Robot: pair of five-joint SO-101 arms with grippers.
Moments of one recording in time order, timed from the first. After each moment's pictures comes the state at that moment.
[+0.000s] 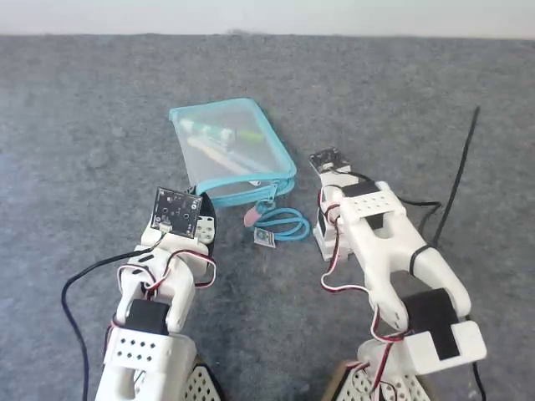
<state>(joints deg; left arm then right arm) 2.5 -80.7 91.6 29.0 -2.5 -17.4 -2.1 37.9 62.8 6.6</state>
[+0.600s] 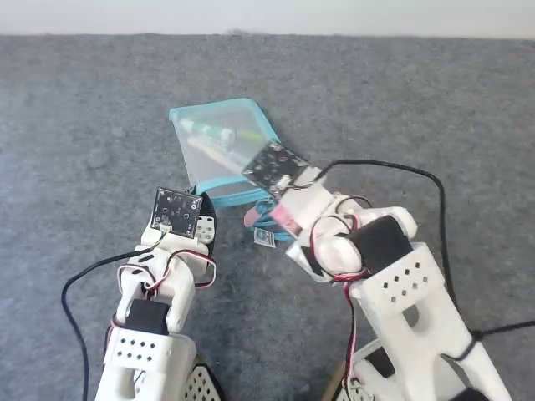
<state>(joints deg) 2.5 -80.7 91.6 29.0 -2.5 -36.1 -37.5 22.6 89.2 19.2</state>
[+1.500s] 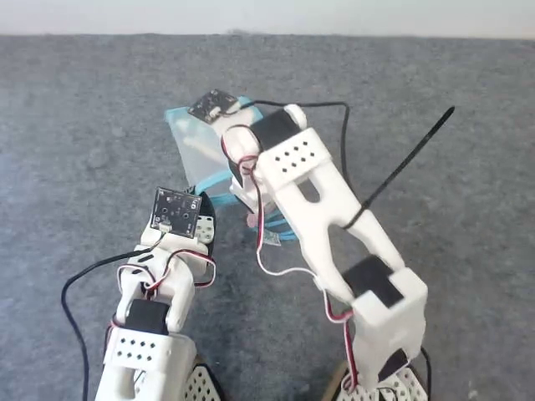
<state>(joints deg) 2.5 -80.7 91.6 29.0 -2.5 -37.4 19.8 -29.0 98.0 13.8</state>
